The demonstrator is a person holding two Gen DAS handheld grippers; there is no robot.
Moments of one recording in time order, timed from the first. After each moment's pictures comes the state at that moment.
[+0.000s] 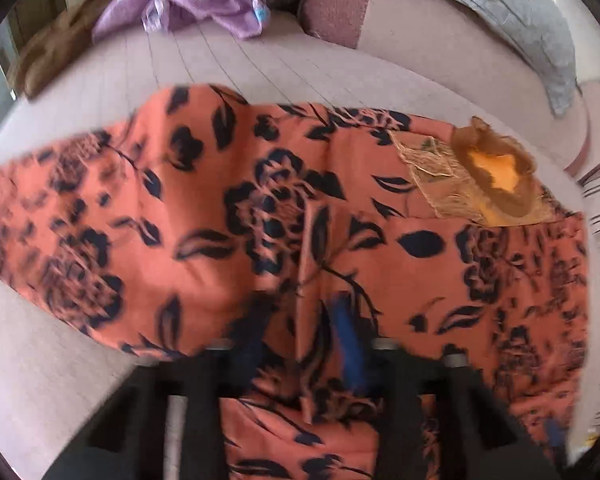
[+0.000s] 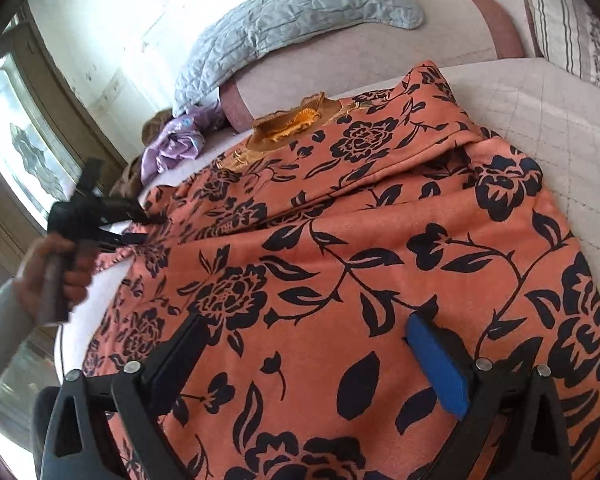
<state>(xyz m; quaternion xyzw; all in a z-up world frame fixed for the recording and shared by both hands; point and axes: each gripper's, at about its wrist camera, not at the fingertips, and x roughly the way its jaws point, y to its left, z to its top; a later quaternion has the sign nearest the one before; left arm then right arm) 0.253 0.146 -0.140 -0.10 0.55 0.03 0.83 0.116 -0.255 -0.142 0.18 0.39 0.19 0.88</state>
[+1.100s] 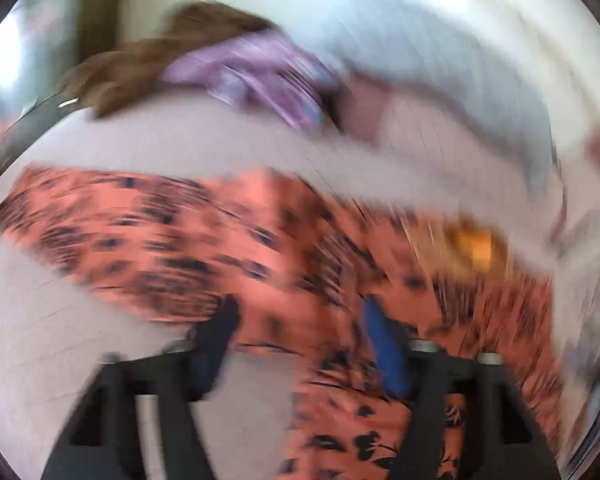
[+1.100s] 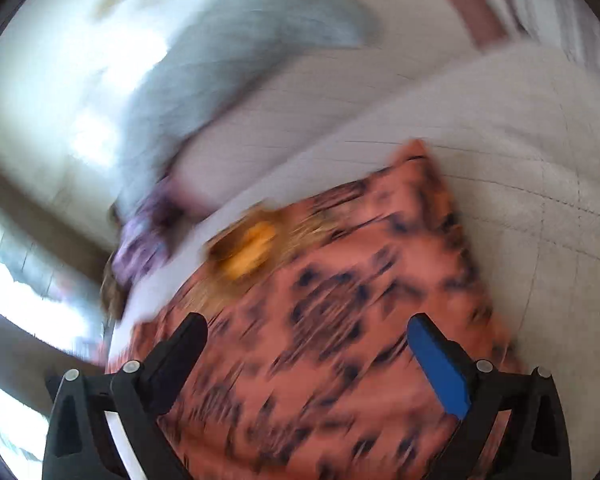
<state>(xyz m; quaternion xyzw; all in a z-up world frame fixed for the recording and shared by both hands) 0.166 0.220 -0.090 -0.19 0.38 0.08 0.90 0.259 -0.304 -0.089 0.27 0.41 0.15 0.86</state>
